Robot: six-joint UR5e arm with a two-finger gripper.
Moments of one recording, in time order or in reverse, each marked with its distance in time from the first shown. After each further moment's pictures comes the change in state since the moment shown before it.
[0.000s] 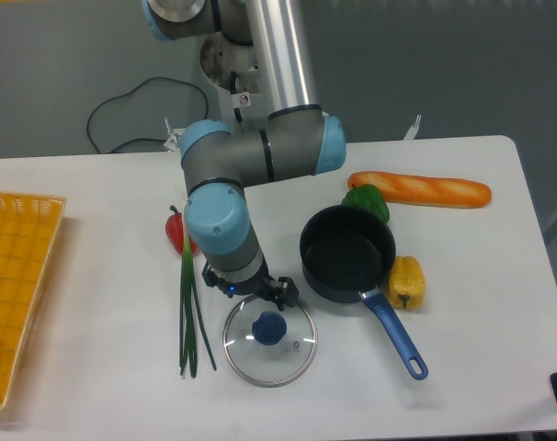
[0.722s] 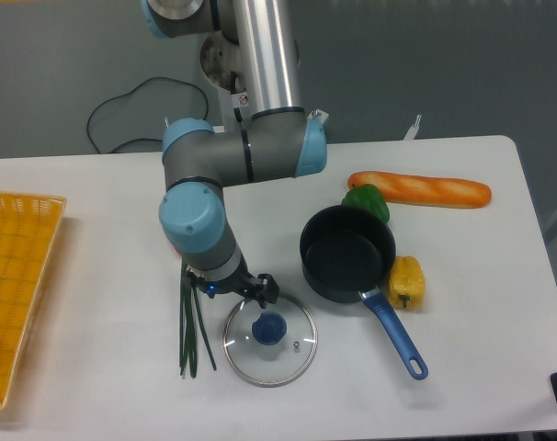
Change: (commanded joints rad) arm -0.077 0.008 -0.014 -0.011 -0.014 -0.216
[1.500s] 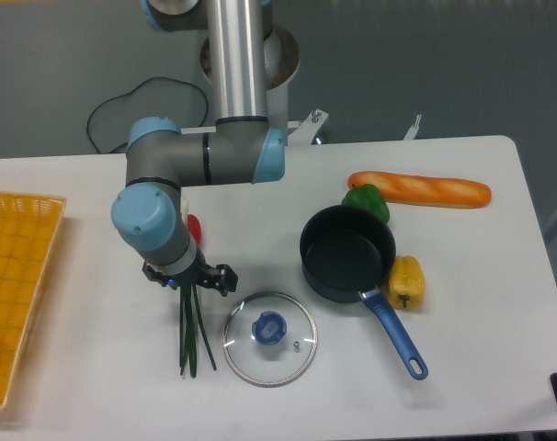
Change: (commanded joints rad) arm -0.083 -0.002 -0.049 0.000 -0.002 -0.068
